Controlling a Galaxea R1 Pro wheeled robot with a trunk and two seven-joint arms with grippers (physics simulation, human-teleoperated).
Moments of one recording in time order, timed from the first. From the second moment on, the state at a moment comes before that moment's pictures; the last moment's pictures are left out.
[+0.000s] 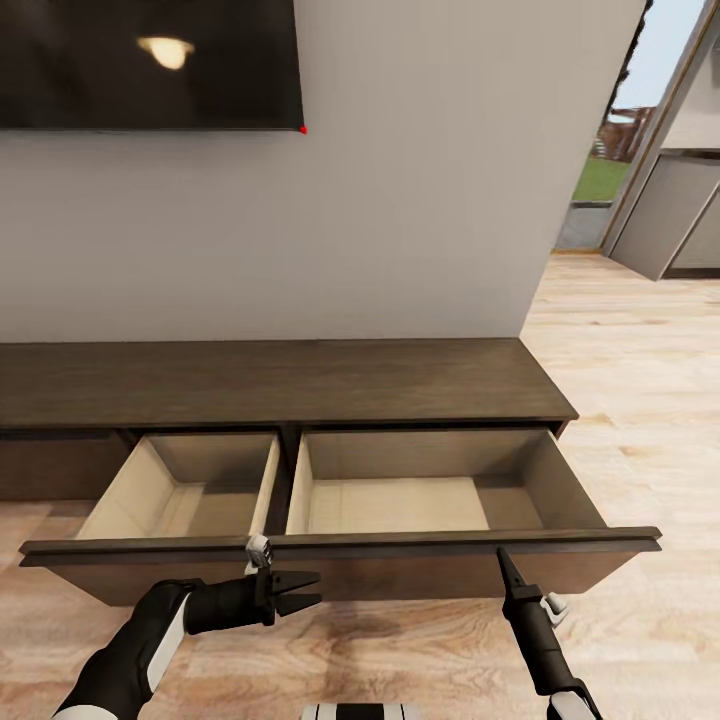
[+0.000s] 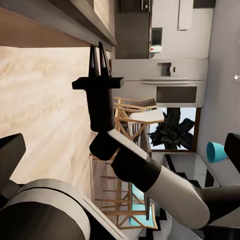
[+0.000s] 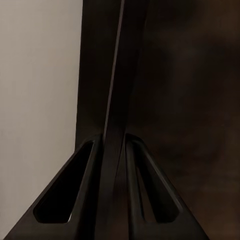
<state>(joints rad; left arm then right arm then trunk) -0.43 0.09 0.03 -0.87 0.21 0.97 -1.42 -0.27 -0.03 -0.17 -0.65 -1.30 0.05 0.93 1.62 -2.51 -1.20</state>
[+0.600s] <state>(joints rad) -0.43 0.09 0.03 -0.87 0.21 0.97 -1.42 -0.27 -0.03 -0.16 -0.65 -1.29 0.05 0.93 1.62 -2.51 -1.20</state>
